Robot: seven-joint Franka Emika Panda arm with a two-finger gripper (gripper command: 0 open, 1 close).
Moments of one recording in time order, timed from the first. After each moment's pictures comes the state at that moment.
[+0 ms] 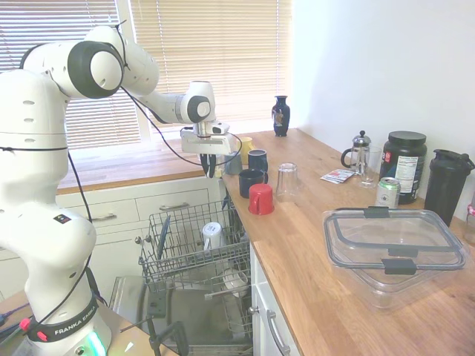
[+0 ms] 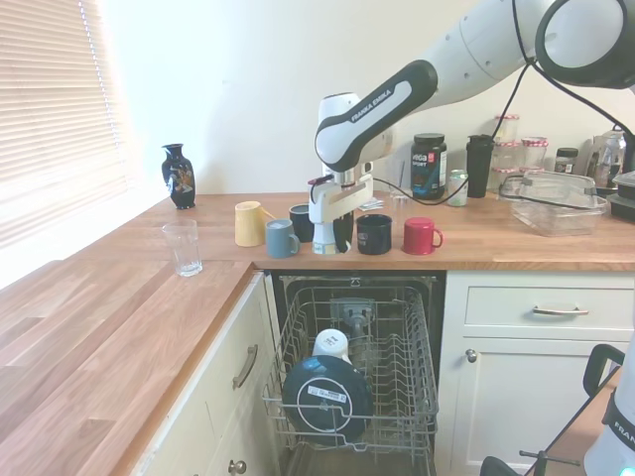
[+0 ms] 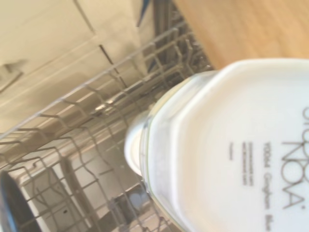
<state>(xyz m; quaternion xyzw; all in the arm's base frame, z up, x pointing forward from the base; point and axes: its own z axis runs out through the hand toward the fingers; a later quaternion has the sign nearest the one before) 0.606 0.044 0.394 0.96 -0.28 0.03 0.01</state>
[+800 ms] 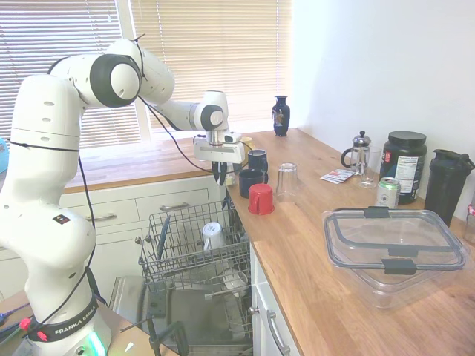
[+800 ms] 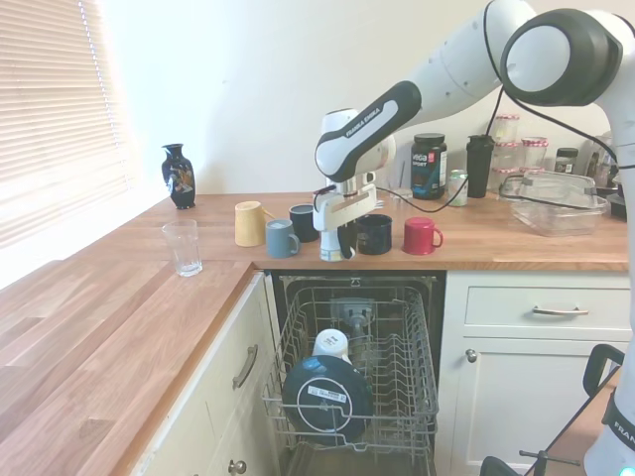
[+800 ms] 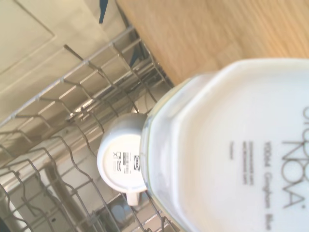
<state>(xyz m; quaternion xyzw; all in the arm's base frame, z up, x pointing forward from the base) 0.641 0.019 0.361 0.95 -0.31 0.01 0.01</state>
